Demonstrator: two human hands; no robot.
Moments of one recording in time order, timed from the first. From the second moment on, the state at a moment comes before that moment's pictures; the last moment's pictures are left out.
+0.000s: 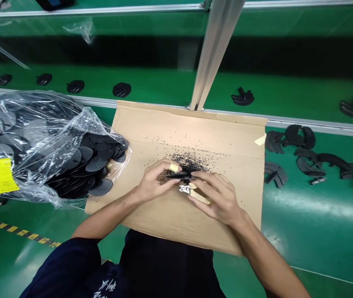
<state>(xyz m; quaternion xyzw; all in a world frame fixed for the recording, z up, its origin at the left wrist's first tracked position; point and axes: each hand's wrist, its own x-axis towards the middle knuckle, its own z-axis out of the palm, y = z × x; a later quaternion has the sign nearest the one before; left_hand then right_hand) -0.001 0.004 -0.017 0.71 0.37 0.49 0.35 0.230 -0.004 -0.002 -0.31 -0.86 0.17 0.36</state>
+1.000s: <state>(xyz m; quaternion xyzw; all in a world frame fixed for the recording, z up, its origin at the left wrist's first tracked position) -0.001 0.004 -0.013 0.70 0.32 0.48 0.41 0.251 0.007 0.003 -0.33 -0.87 0.14 0.34</state>
